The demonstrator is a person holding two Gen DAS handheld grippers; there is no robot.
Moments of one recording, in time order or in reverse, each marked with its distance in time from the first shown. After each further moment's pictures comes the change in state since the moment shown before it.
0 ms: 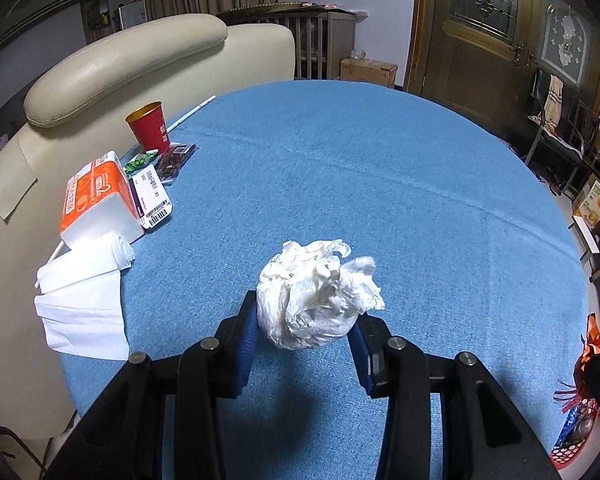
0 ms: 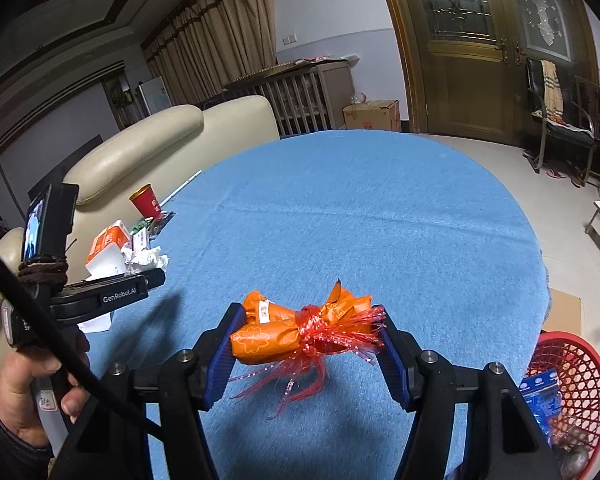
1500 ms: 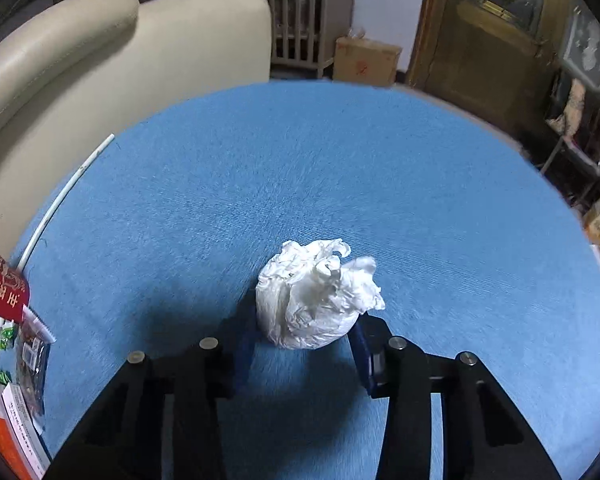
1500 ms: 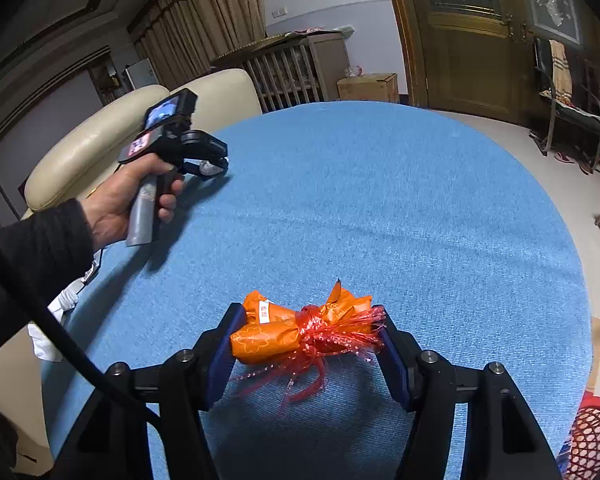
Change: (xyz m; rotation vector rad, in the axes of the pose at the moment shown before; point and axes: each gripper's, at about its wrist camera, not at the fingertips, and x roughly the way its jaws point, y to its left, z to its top) left arm 0.247 -0.019 0.232 -0.003 0.081 -0.063; right arm 0.109 -0.037 0.043 0.020 0.096 -0.009
